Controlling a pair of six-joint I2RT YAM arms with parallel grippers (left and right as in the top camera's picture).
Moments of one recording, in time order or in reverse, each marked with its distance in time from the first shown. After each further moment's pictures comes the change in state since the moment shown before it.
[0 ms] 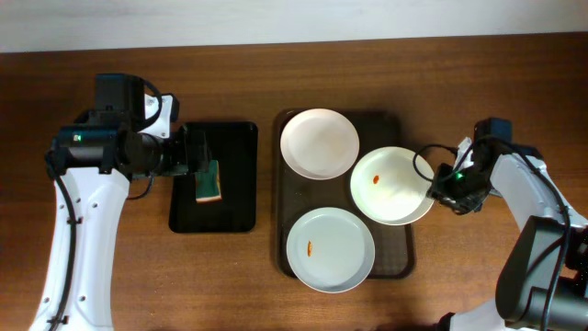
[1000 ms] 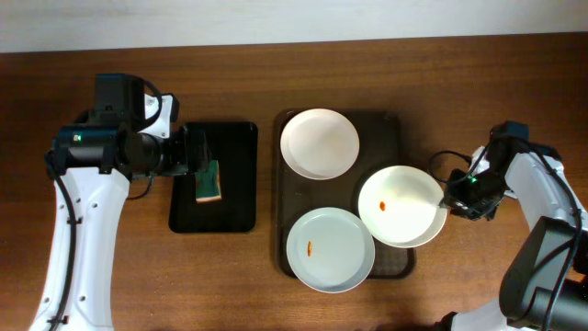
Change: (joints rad) left arm 0.000 0.000 0.000 0.000 0.000 0.000; right arm -0.076 0.000 0.037 -0.151 -0.003 0.002
